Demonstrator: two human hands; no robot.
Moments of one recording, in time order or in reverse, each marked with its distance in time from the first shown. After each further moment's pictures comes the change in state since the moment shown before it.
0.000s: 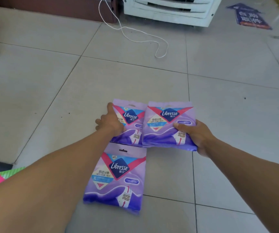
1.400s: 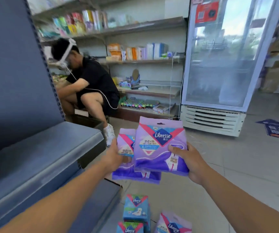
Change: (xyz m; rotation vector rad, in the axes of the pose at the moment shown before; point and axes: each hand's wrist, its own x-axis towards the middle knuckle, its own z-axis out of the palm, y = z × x) left_hand -0.398 -0.110 -0.379 -0.693 0.254 0.300; right_hand -0.404 -0.193 0.161 0.090 -0.498 -0.436
